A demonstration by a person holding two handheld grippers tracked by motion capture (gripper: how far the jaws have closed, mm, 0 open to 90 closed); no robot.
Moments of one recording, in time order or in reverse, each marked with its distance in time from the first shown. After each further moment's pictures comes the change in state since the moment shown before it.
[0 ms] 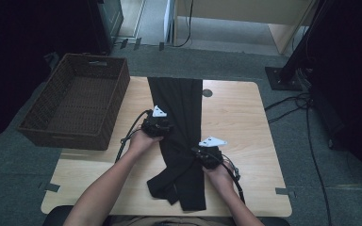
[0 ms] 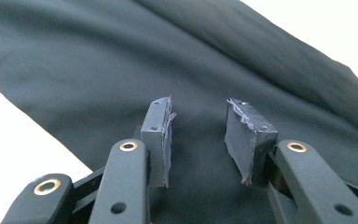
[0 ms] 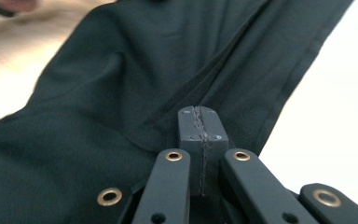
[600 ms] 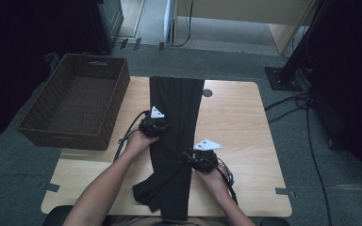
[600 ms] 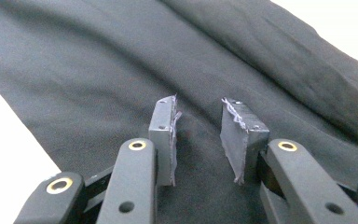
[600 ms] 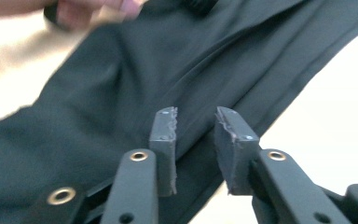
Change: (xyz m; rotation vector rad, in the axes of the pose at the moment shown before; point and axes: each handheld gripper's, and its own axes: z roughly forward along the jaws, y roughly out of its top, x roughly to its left) left arm 0.006 -0.008 0.002 0.025 0.034 0.028; right arm 0.017 0.006 -0.006 -0.058 0.031 0.013
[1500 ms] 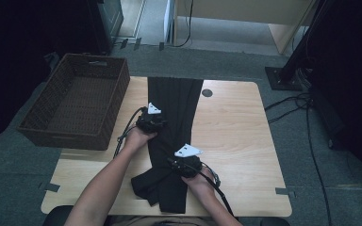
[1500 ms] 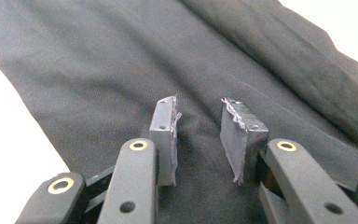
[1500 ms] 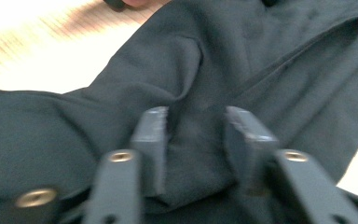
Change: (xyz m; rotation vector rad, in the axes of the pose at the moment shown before) left arm 0.018 0.002 0.004 -0.015 0.045 -0.037; right arm 0.047 -0.004 0.028 0.028 0.001 -0.130
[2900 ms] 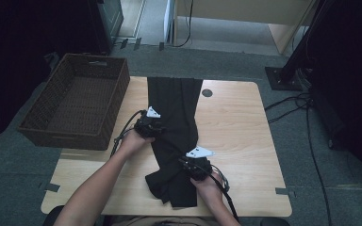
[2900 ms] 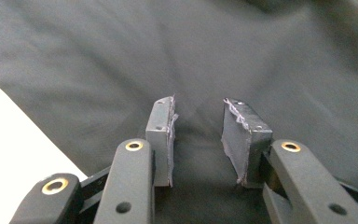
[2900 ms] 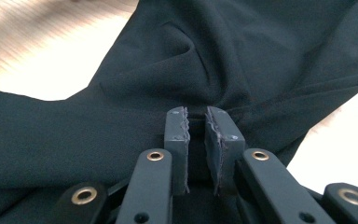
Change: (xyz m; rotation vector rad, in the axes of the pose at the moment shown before) left arm -0.009 -0.007 -0.019 0.081 -0.088 0.064; right arm -0.016 -0.012 -0.023 0.041 -0.005 0.101
